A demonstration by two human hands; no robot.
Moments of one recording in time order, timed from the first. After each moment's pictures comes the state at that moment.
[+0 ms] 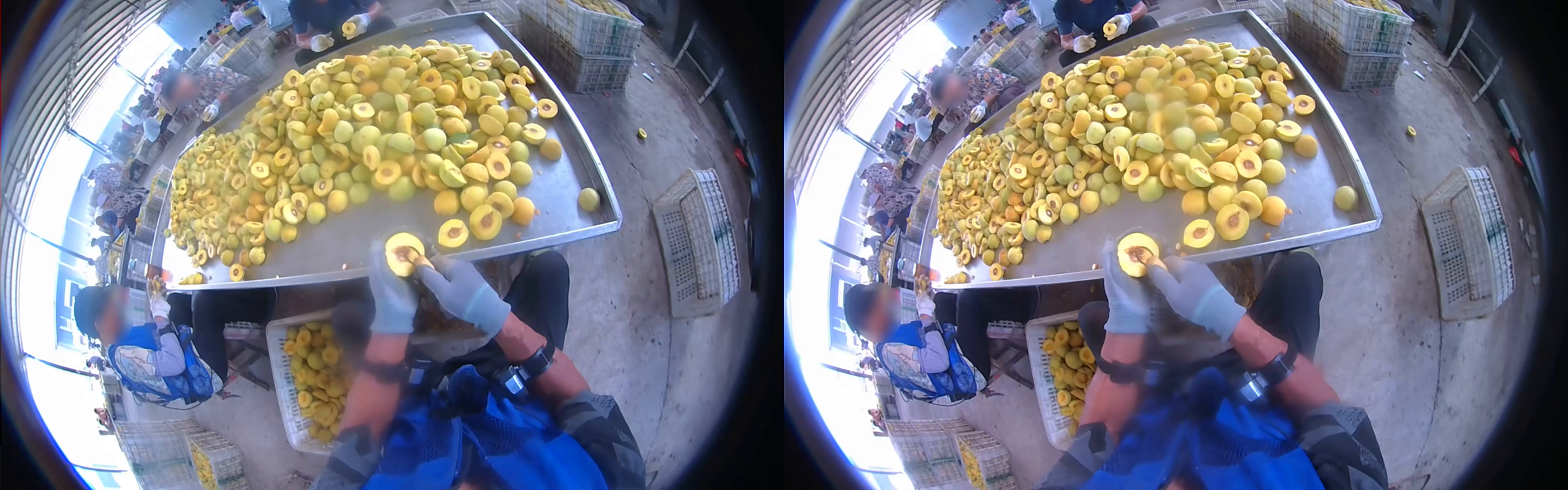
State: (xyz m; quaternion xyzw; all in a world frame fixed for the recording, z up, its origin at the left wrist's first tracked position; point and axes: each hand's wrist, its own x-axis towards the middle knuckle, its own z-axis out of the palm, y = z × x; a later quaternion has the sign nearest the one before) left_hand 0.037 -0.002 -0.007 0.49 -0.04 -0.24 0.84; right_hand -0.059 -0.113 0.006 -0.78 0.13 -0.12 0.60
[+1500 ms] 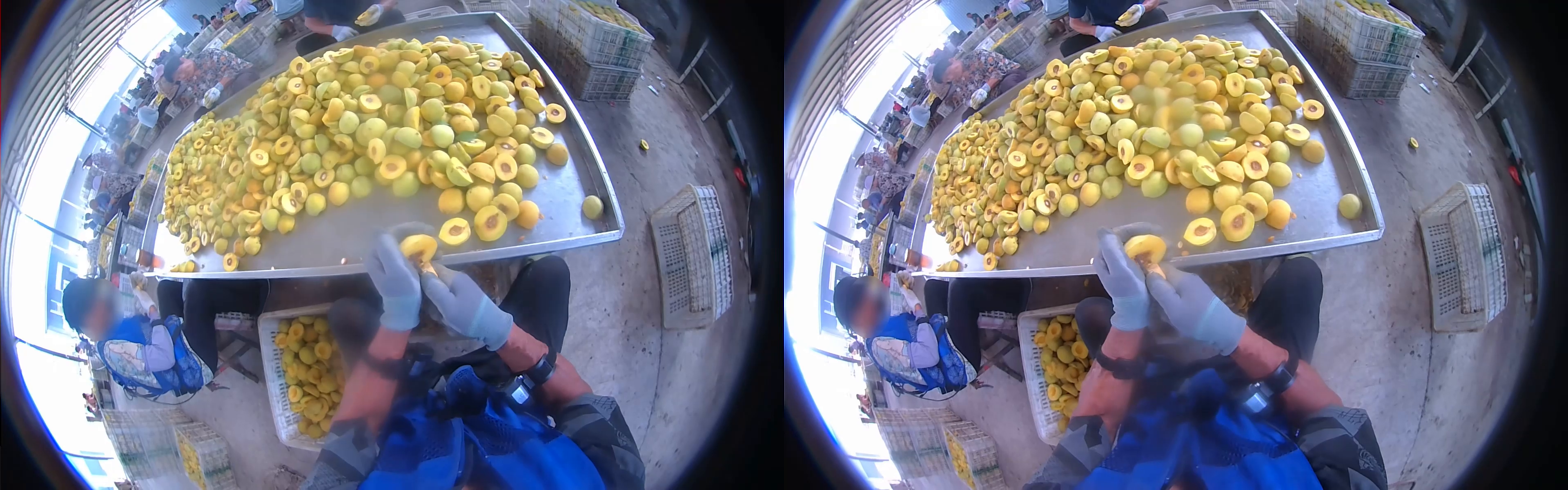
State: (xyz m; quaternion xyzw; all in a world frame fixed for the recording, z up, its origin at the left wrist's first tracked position) left_hand 0.026 -0.021 0.049 0.64 -0.09 -0.07 0.76; right_hand -0.066 -0.100 0.037 -0.68 0.10 -0.05 0.72
